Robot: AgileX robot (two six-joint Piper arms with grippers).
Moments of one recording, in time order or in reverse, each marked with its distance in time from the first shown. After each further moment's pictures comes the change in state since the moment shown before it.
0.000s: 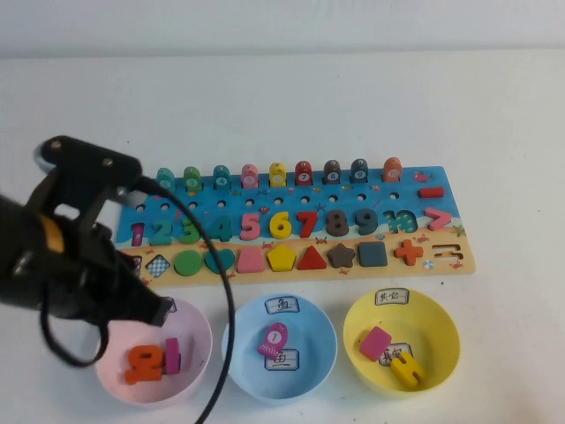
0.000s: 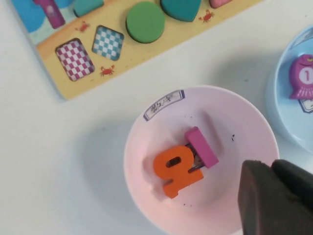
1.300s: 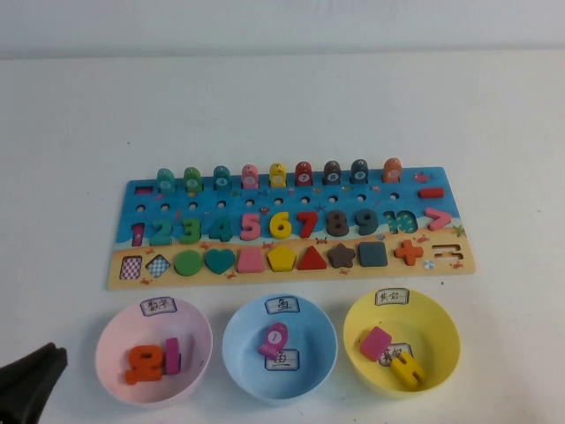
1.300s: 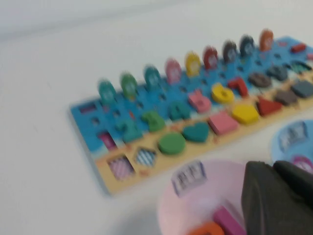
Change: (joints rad) right arm 0.000 0.000 0.000 0.000 0.000 0.000; left arm 0.015 -0.944 0.790 0.095 -0.646 -0.042
